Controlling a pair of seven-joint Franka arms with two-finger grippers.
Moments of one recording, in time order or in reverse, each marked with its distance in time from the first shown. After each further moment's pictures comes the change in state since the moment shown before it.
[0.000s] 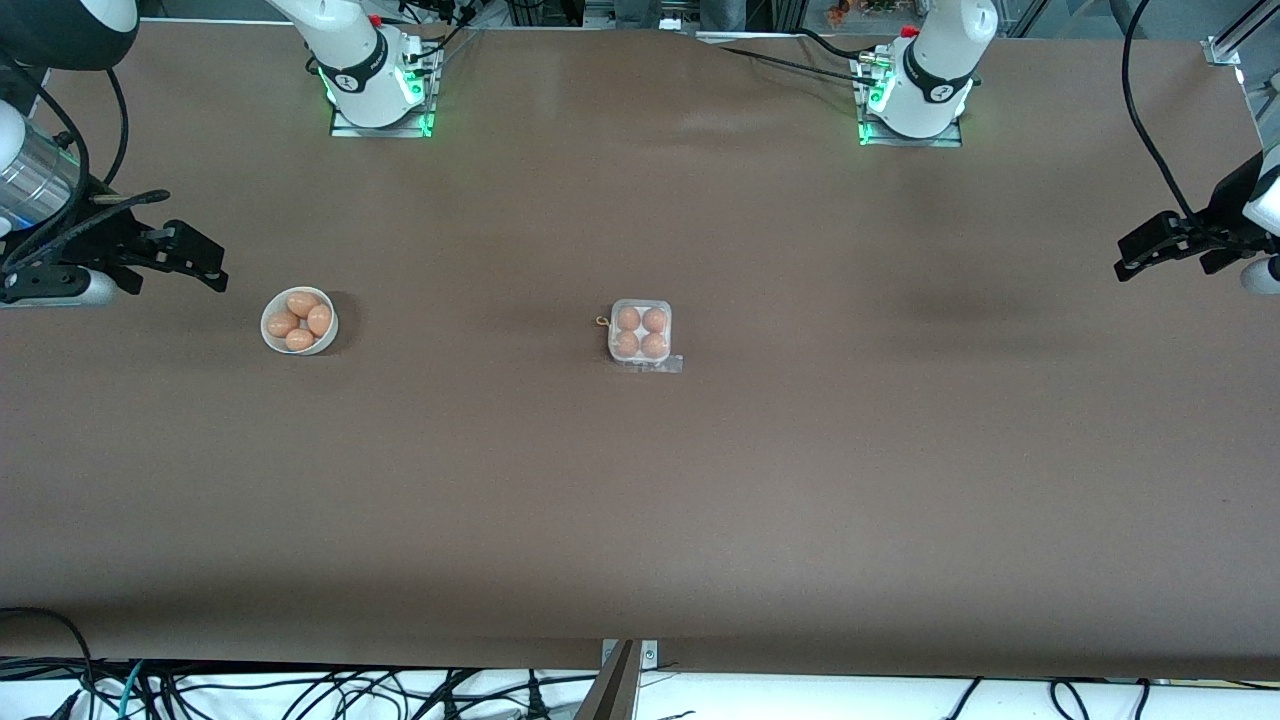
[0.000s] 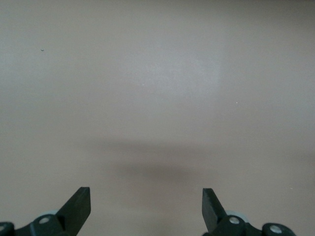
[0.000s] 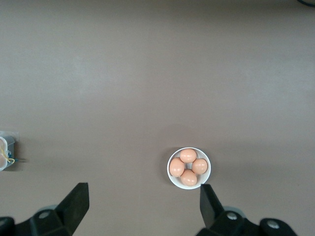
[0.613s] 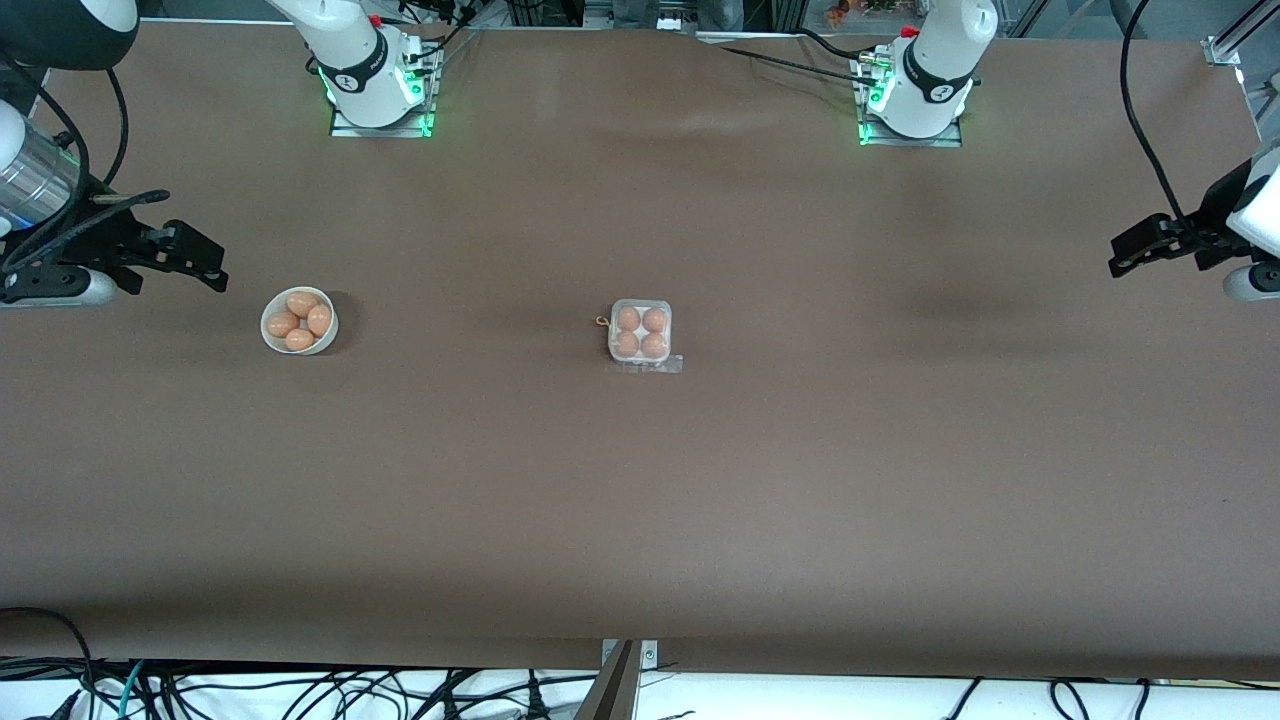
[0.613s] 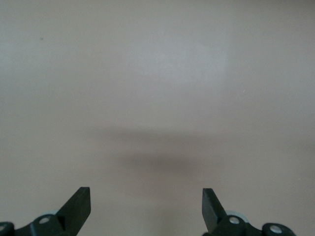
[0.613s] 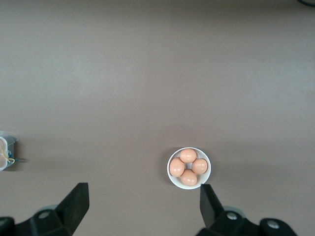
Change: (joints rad) left arm -0.002 0.021 -0.001 0.003 0.005 -0.018 0.005; right arm 0.000 0.000 0.000 0.000 0.000 0.000 0.000
